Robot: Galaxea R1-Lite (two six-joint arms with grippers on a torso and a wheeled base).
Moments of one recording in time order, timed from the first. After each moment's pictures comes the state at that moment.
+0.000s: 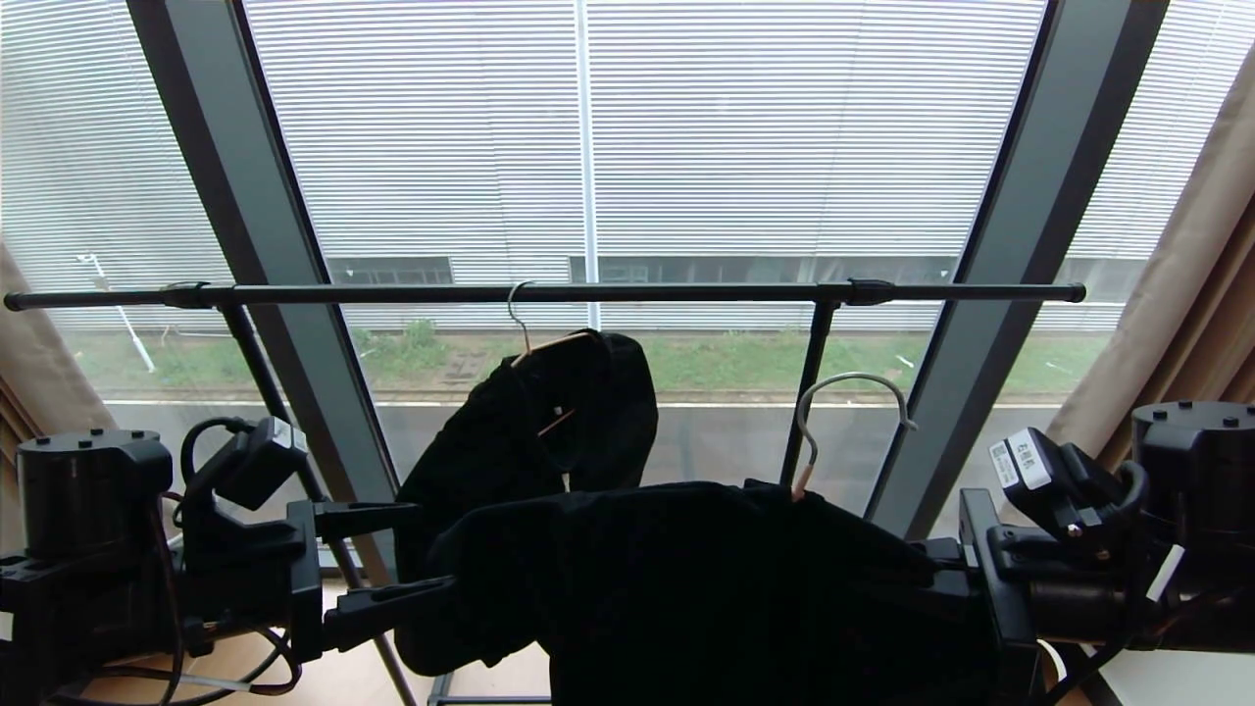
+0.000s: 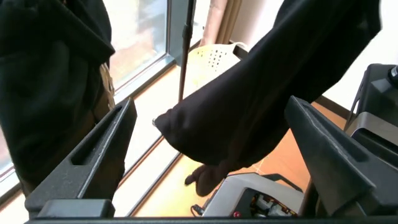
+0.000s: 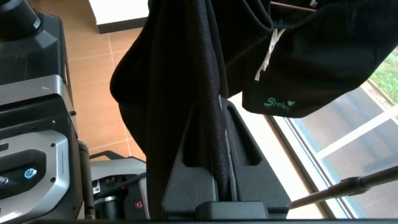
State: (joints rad) left arm -0.06 1.60 -0.35 -0.75 -0.89 0.23; right arm 0.33 1.52 -0.43 -0.59 0.80 -0.34
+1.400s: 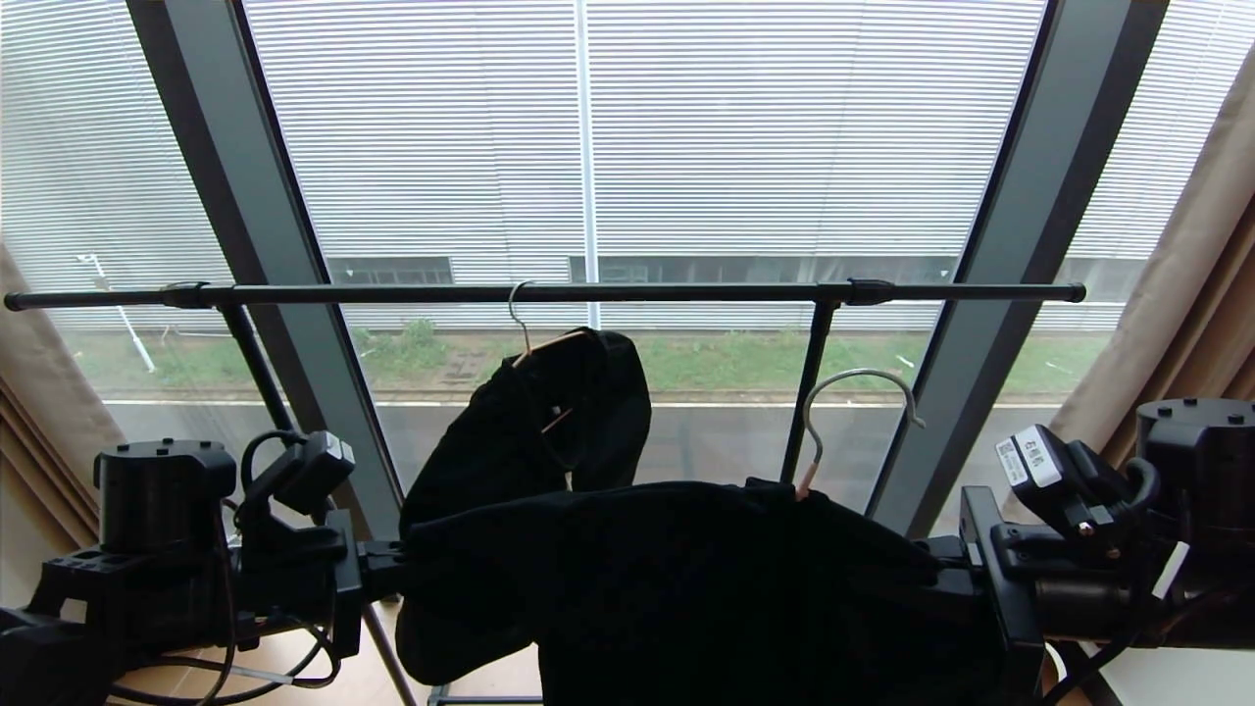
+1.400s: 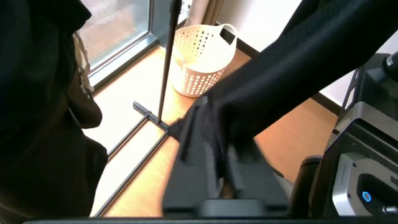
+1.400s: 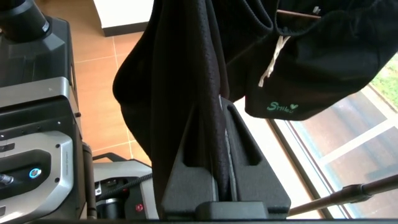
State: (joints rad) left arm -0.09 1.73 -0.35 -0.83 -0.88 0.23; right arm 0.31 1.52 -0.44 -0.60 0.83 -0.34
